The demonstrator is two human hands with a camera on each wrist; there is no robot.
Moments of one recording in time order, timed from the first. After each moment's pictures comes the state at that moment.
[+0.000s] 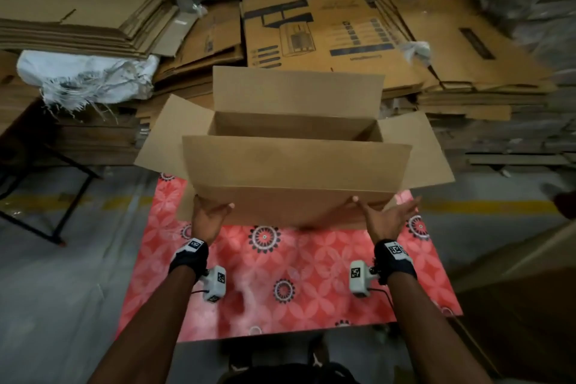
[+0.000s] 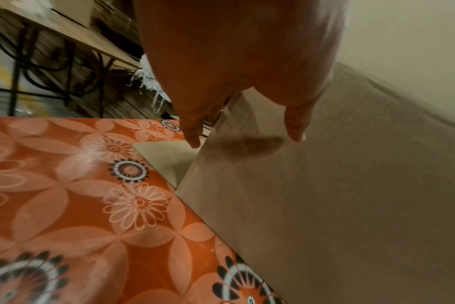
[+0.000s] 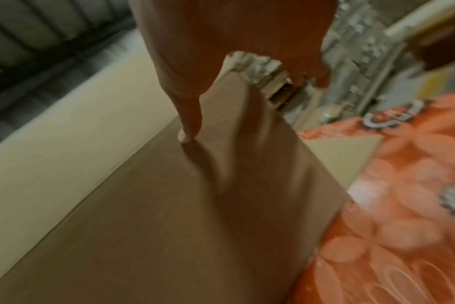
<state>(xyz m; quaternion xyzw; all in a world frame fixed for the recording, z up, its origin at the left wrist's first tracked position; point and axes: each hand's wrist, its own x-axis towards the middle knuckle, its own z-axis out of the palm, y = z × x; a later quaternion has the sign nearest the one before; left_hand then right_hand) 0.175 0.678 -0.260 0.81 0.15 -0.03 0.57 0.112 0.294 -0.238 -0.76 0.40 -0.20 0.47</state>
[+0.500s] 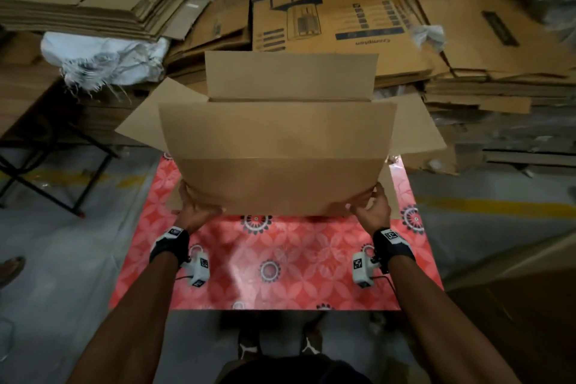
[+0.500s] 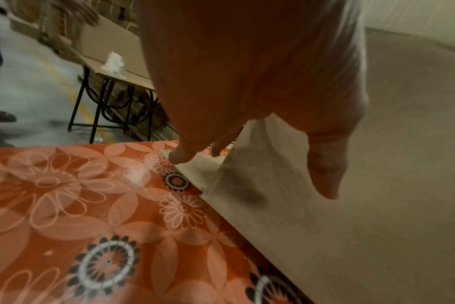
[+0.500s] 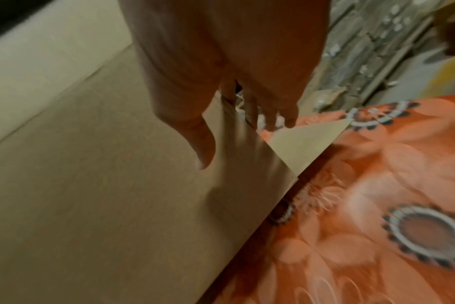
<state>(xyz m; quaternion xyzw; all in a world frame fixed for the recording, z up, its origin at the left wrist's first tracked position) 0.147 0.691 -0.279 0.82 0.21 -0.09 0.52 0.109 0.246 -0.276 -0.82 0.26 -0.06 0.50</state>
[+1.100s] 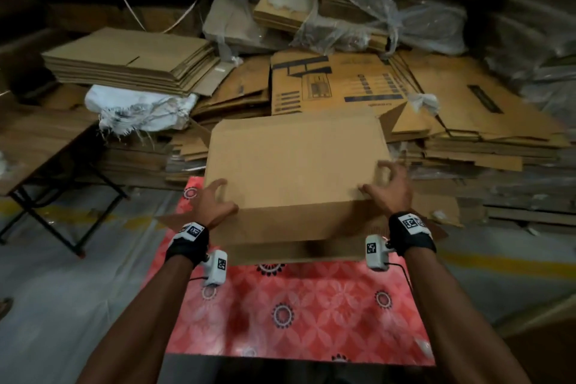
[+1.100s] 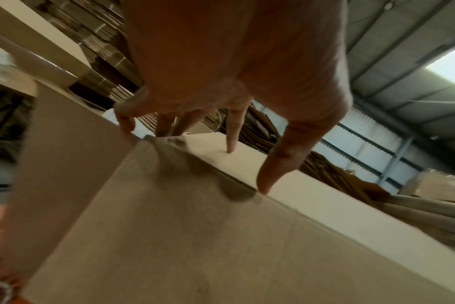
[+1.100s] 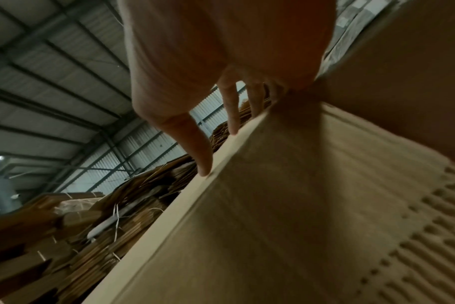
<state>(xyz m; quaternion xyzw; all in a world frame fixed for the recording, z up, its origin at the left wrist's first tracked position) 0.172 0.681 -0.144 0.89 0.13 -0.01 0.43 0.172 0.266 -0.123 -0.87 0.16 -0.19 0.42</state>
